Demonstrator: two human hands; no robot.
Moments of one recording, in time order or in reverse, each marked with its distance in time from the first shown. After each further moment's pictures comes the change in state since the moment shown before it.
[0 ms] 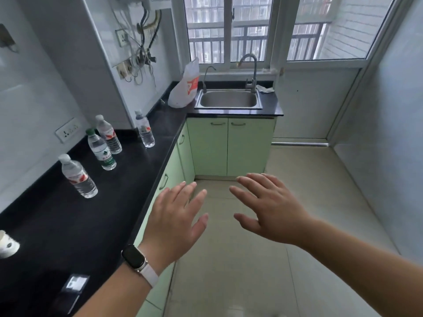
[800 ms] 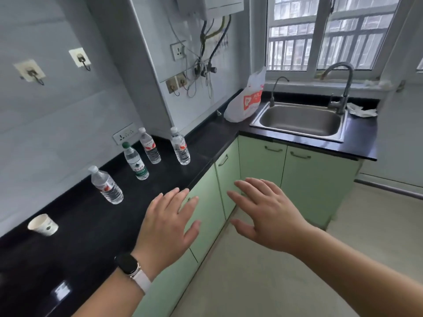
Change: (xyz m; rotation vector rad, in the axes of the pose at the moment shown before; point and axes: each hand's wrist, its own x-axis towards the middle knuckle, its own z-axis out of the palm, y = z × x) left_hand 0.191 -0.006 0.089 0.349 -0.101 -0.363; right_hand 0.174 0.228 0.115 0.316 0.023 -0.312
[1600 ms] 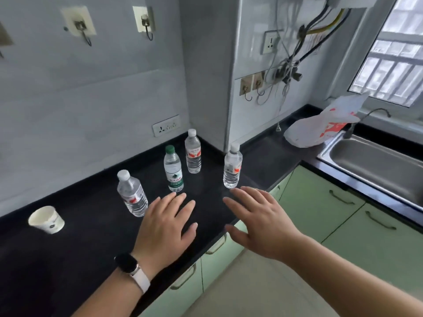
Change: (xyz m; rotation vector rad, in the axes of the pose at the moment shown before) left_hand 0.038 -0.235 0.139 -0.075 -0.084 -0.337; right_hand 0.281 -0.028 0.156 0.090 -0.141 -0.228
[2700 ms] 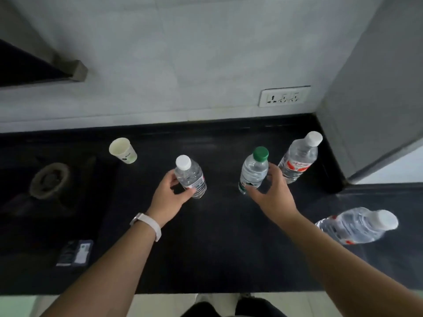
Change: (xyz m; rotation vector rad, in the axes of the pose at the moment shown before) left_hand 0.021 -0.159 0.116 -0.752 0.095 -1.450; right_hand 0.274 0.040 0.227 0.938 -0.446 0.300
